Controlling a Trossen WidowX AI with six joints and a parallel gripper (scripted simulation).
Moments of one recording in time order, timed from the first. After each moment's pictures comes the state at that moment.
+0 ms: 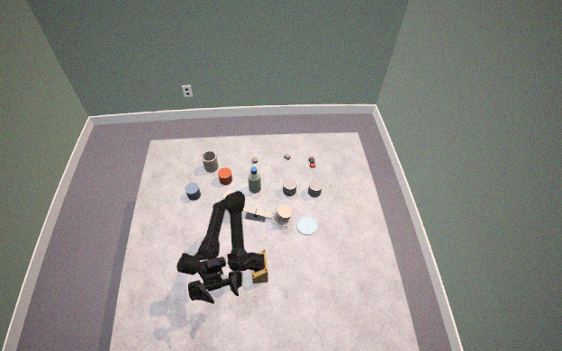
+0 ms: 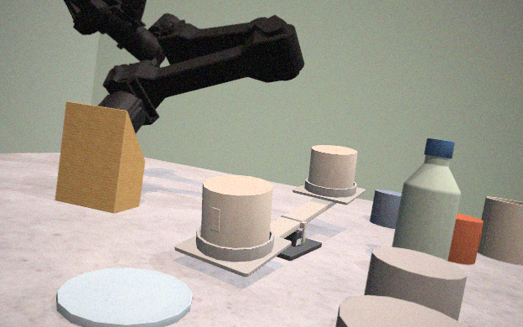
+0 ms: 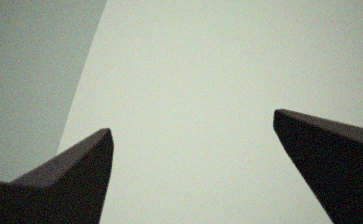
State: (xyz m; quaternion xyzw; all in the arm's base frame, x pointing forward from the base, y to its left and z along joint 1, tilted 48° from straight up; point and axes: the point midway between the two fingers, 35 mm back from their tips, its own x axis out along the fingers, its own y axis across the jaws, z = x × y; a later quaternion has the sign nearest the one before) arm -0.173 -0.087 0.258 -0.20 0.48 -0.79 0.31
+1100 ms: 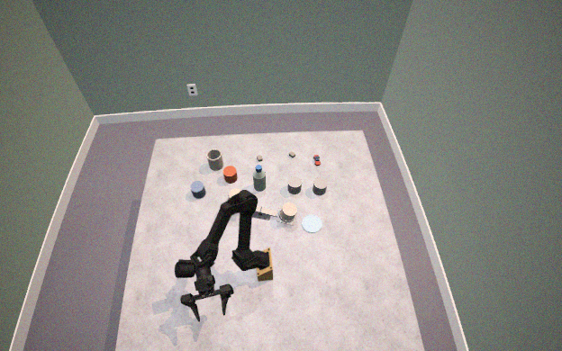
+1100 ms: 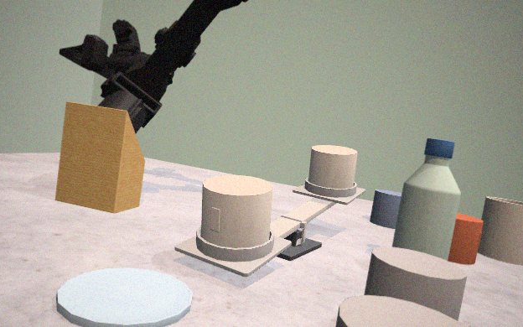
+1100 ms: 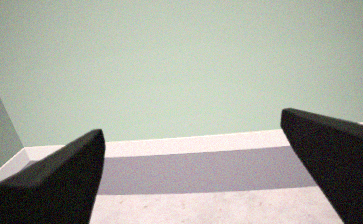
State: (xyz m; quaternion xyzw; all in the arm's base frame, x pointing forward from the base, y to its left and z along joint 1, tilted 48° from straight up) arm -0.209 0.045 0.243 0.03 0.37 -0.92 0.08
